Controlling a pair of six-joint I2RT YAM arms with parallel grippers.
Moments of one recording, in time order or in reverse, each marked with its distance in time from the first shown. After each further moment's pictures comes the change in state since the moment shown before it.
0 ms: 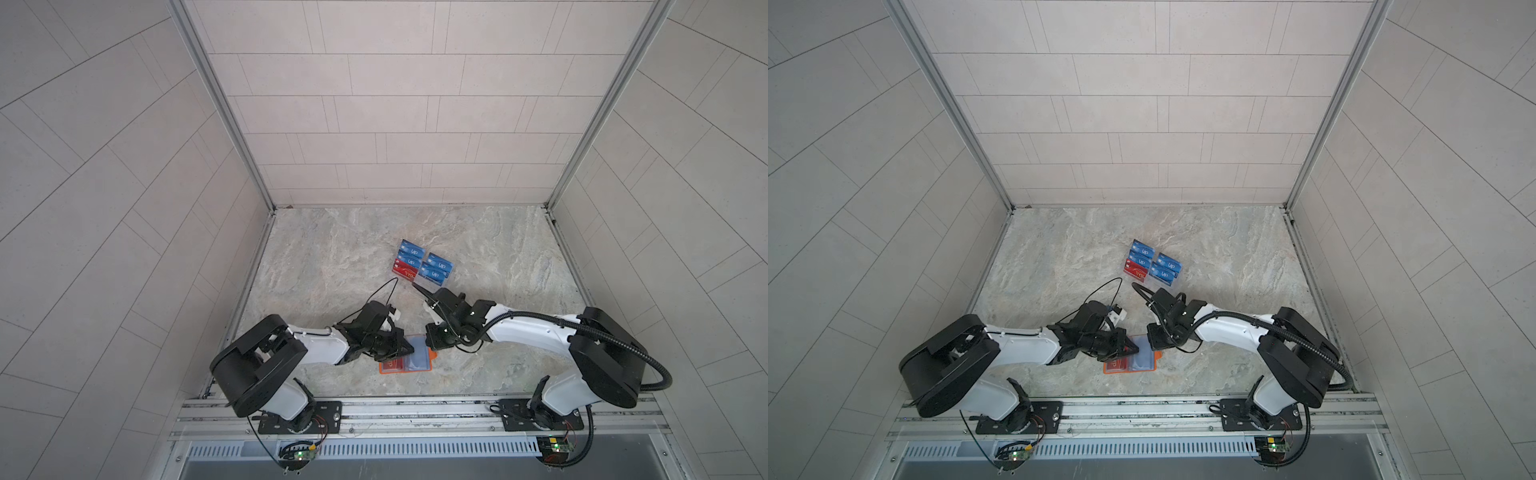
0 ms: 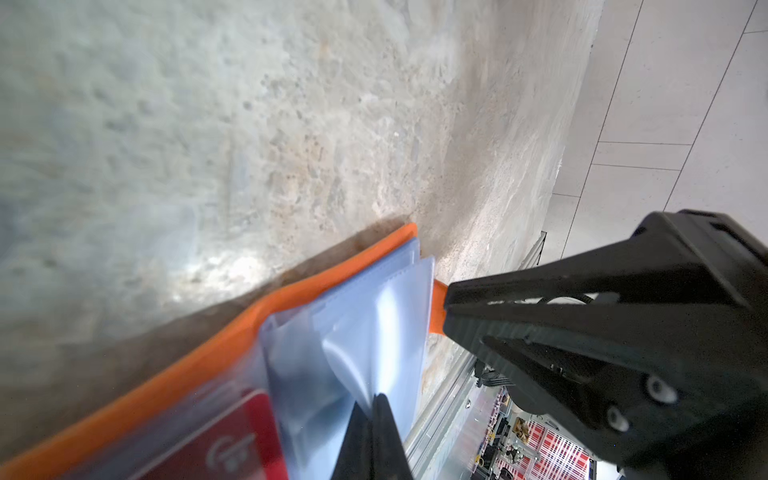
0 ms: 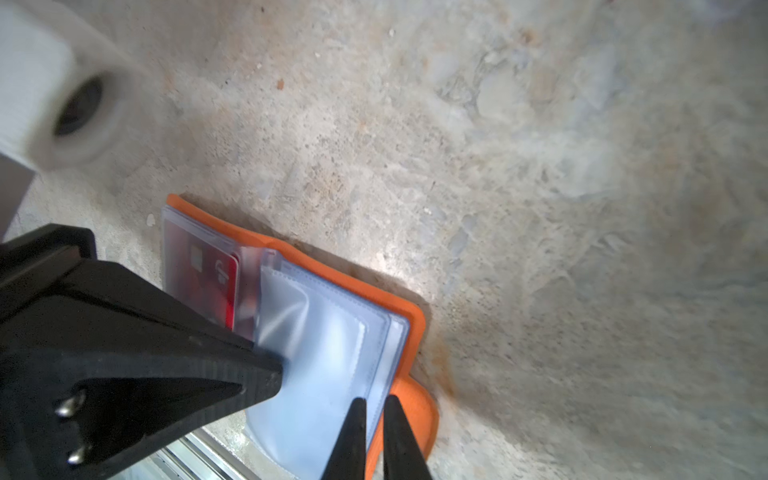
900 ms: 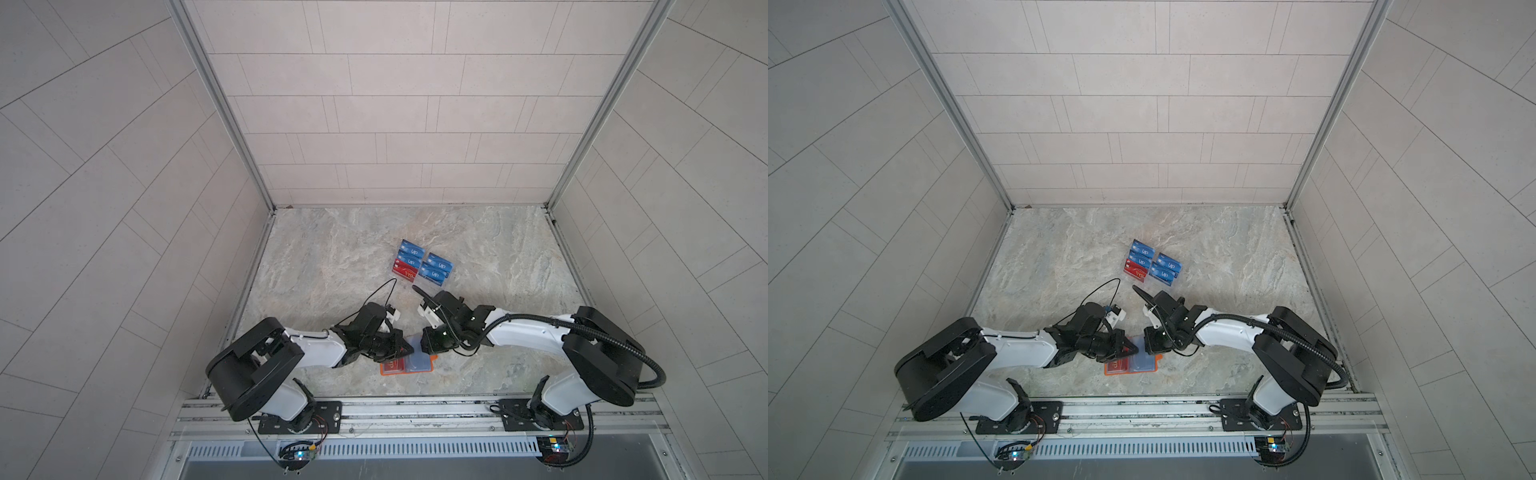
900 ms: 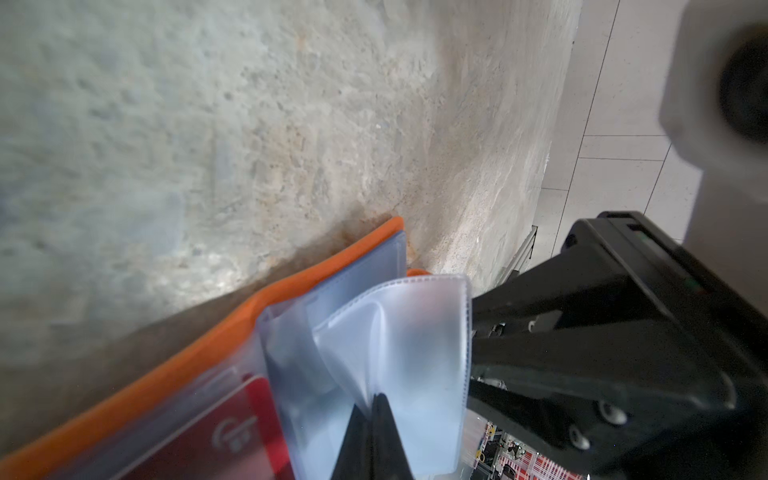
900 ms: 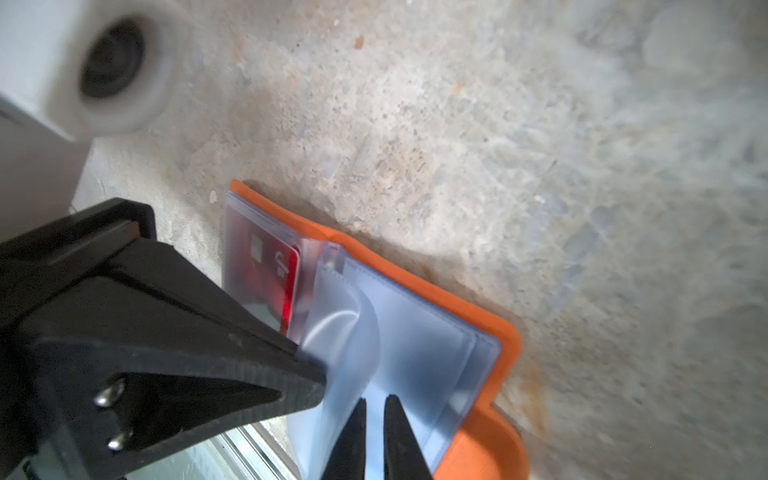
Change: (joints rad) left arm 0.000 -0.018 -0.029 0.042 0.010 0.005; right arm 0.001 0.014 -0.068 0.176 -0.156 0.021
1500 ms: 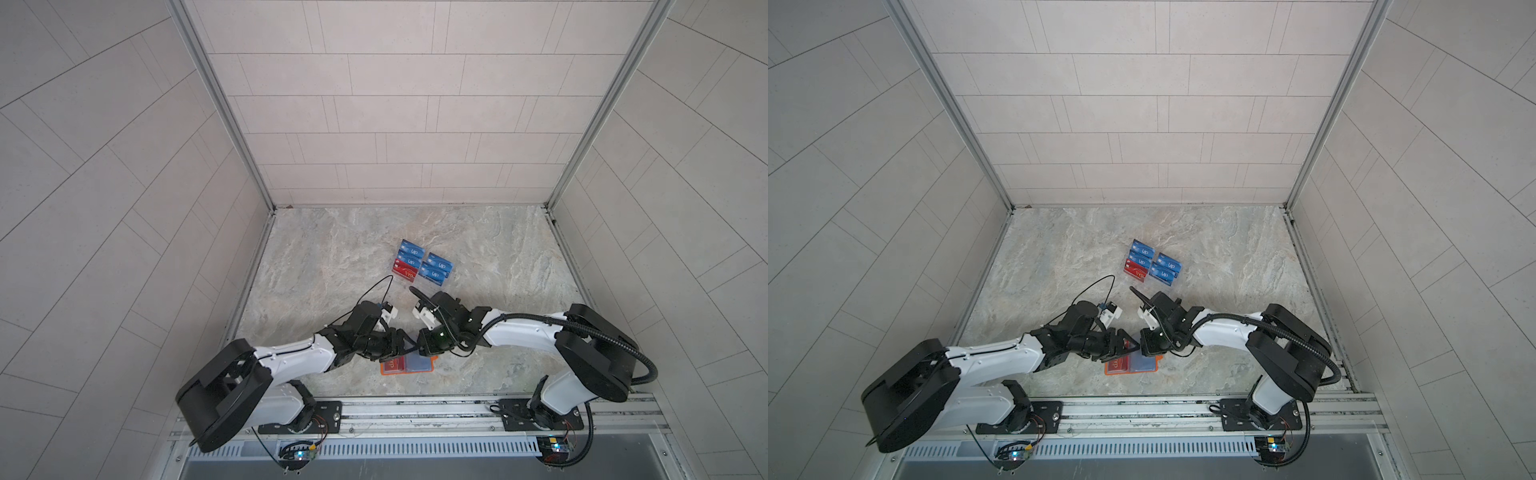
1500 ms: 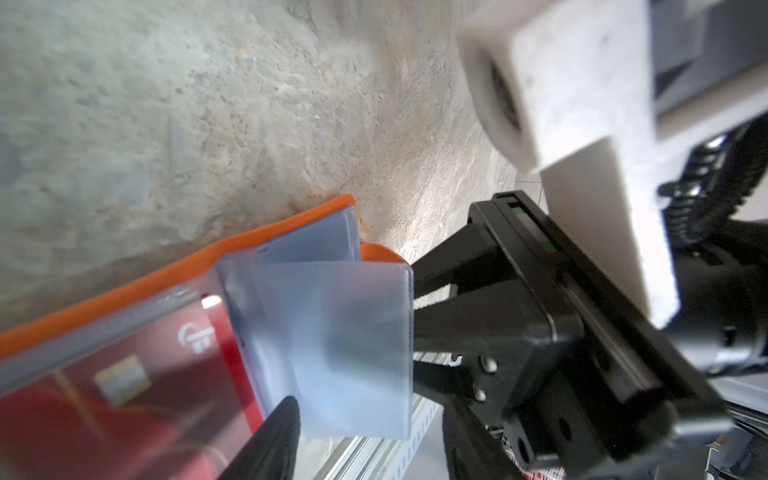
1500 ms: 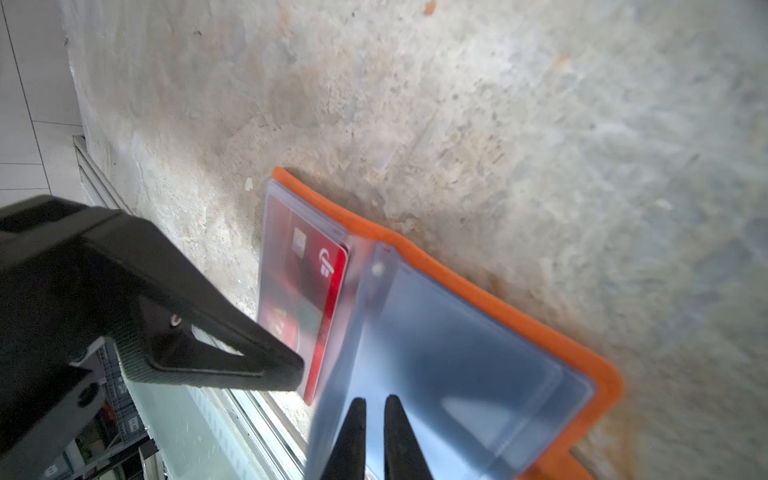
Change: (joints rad) left arm 0.013 -0.229 0.003 -0.196 -0.007 0.021; right arm 0.013 0.034 -0.005 0.070 -0.075 0.009
